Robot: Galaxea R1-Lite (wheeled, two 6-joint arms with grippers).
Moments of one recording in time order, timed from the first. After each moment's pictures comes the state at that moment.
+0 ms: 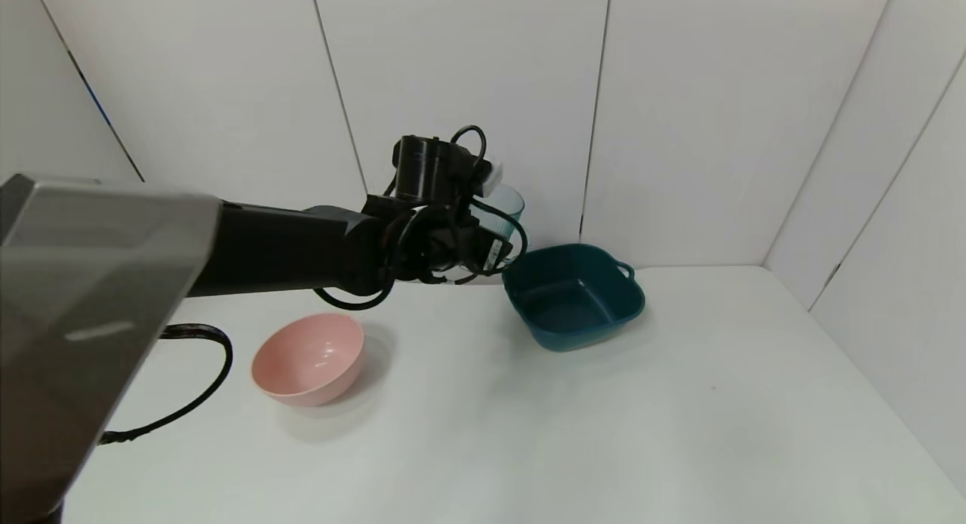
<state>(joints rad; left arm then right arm) -0.52 2.18 -1.72 -0.09 0.24 0.23 0.00 0.00 0.00 0.00 0.00 -0.01</state>
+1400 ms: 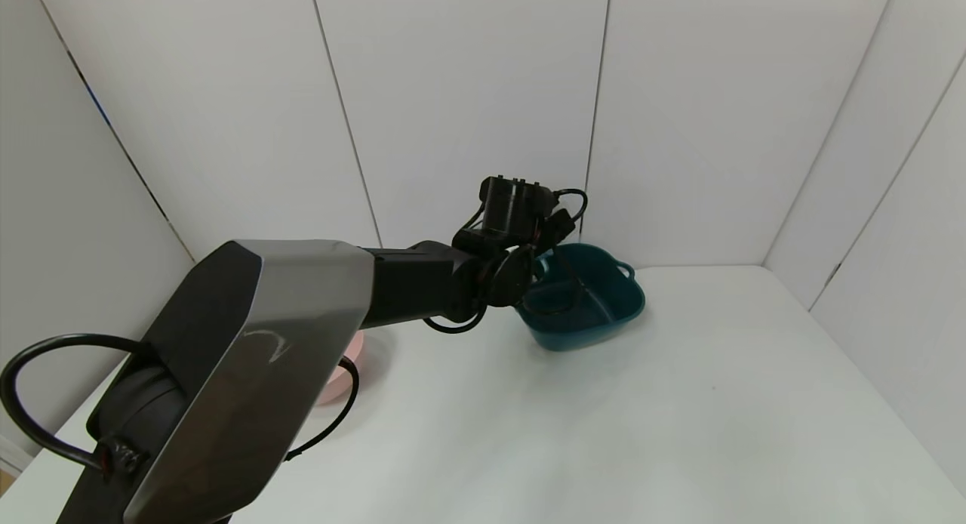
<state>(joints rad) -0.63 2.41 -1.98 -0.09 0.60 0.80 0.00 0.00 0.00 0.01 0.00 -0.01</state>
